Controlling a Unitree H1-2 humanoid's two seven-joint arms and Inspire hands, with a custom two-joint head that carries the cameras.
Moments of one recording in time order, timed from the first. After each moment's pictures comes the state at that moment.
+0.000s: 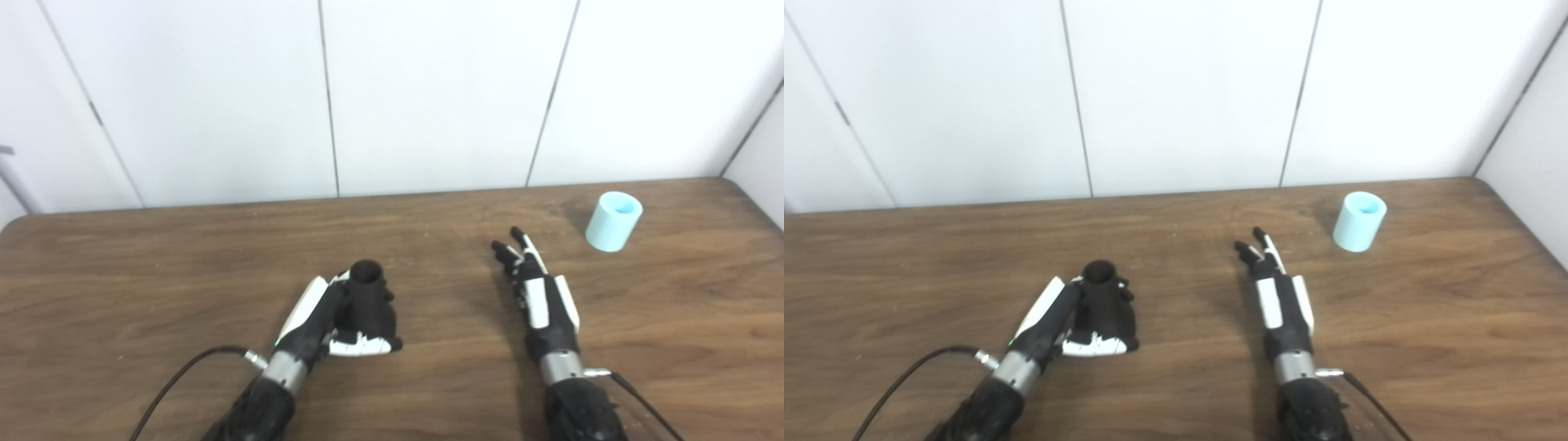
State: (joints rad) left arm -0.24 0.20 -0.40 0.05 0.34 0.09 -0.05; right arm -0.13 0.03 -0.03 0.01 -0.01 0.03 -0.07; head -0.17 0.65
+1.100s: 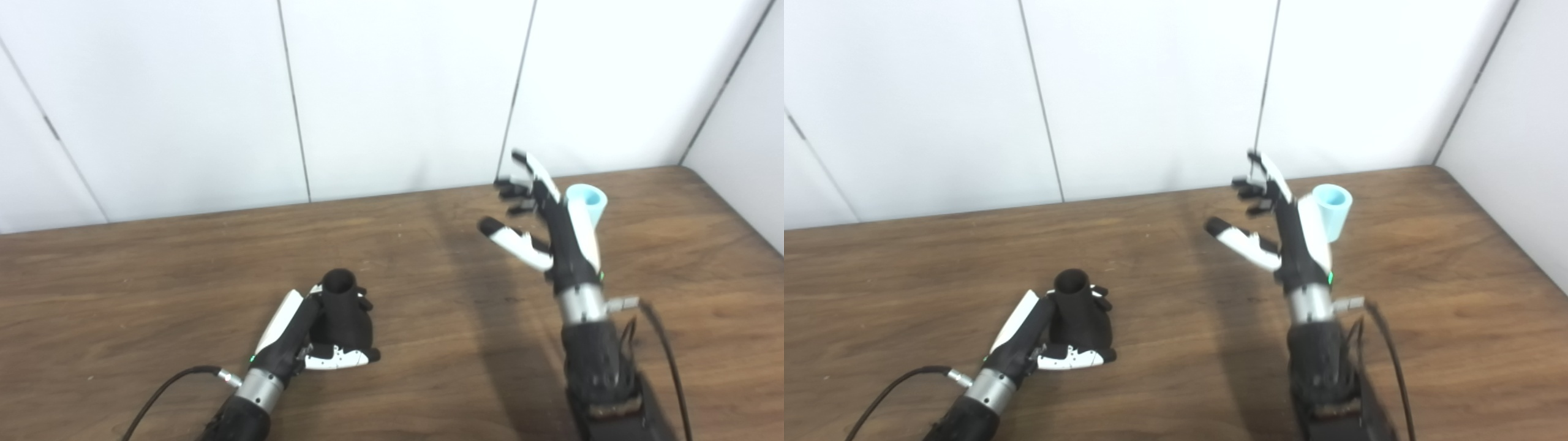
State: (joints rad) left arm -0.24 0.19 -0.36 0.12 0.33 -0.04 -0.08; right arm -0.28 -0.22 -0.01 -0.24 -0.55 0.11 -0.16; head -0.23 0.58
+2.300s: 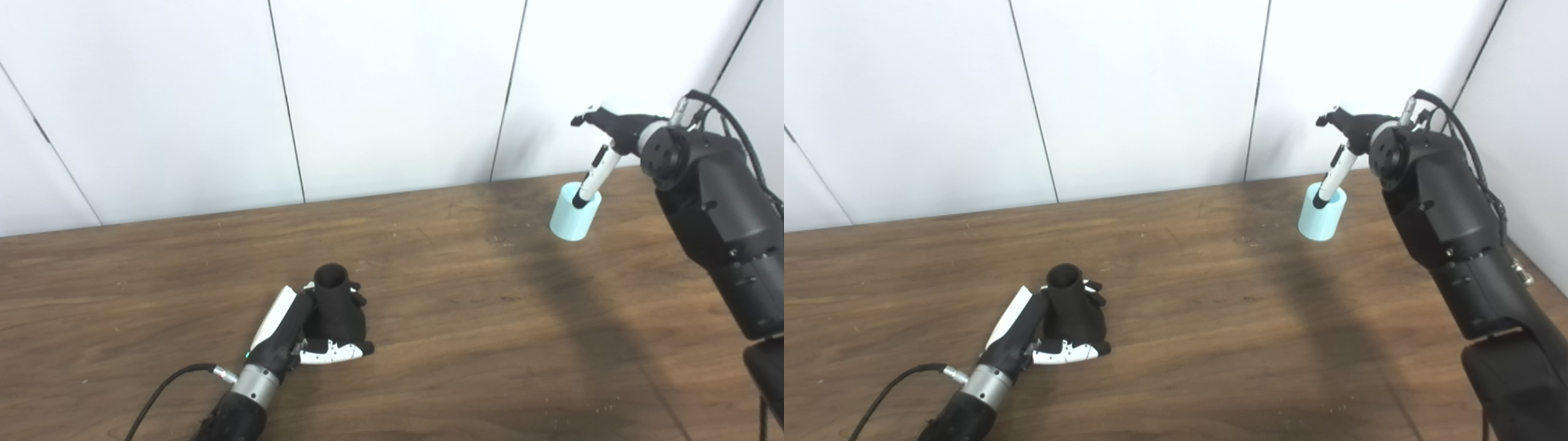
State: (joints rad) left arm -0.25 0.17 -0.31 0.15 0.34 -0.06 -0.10; right arm -0.76 -0.68 0.16 0.19 -0.96 0.47 0.70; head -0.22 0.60
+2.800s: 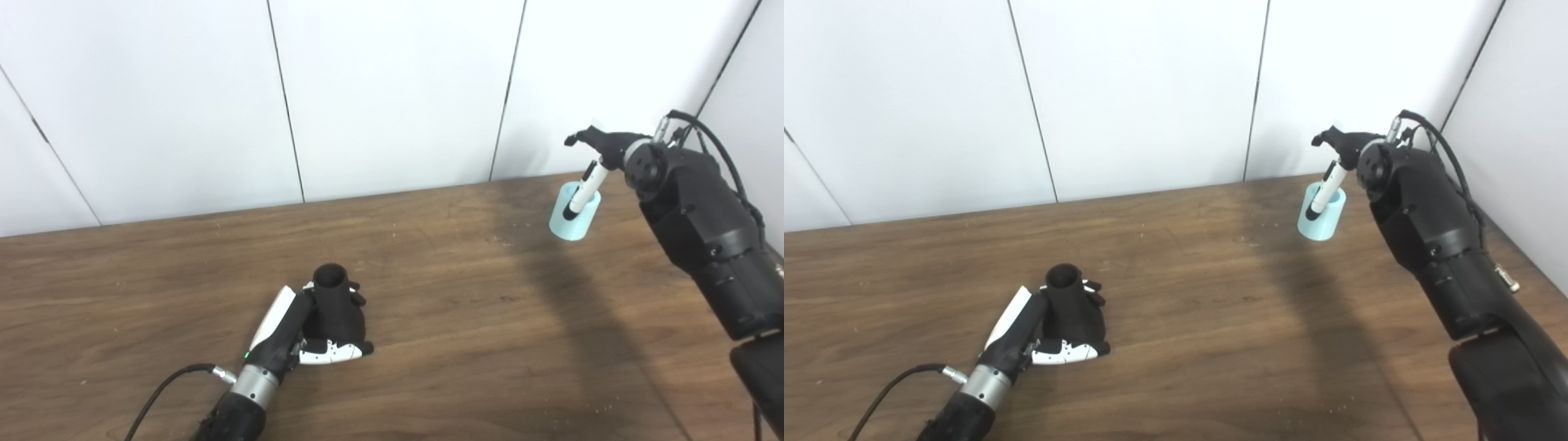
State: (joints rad) left arm -0.25 0.17 -0.31 0.14 0.34 -0.06 -0.11; right arm -0.76 -0.65 0.18 0.35 -0.87 0.40 0.51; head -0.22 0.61
